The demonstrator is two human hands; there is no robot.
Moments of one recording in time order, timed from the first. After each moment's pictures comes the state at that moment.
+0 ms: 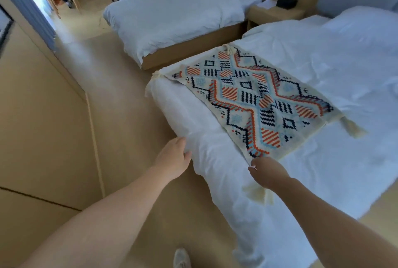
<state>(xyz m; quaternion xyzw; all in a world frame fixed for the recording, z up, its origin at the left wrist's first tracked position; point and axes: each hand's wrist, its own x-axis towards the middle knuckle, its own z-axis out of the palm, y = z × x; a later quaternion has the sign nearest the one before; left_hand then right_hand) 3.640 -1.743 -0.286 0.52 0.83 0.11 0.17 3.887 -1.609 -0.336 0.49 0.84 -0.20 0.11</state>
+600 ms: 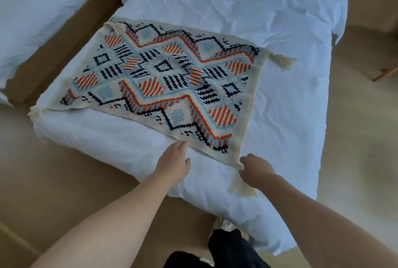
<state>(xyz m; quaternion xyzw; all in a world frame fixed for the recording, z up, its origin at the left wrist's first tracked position) 3.651 -1.507 -0.401 0.75 0.61 -0.07 0.26 3.897 -1.546 -0.435 0.68 0.65 -0.29 0.17</state>
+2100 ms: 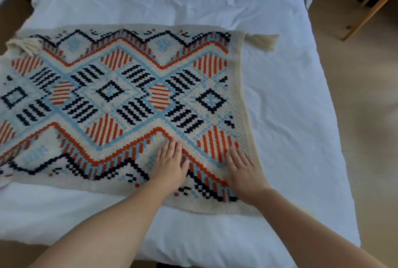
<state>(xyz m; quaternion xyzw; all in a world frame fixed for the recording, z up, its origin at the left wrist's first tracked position) 3.678 -1.338 -0.566 0.82 0.50 -0.20 0.20 3.887 -1.461 -0.565 0.70 0.66 -0.26 0.09</state>
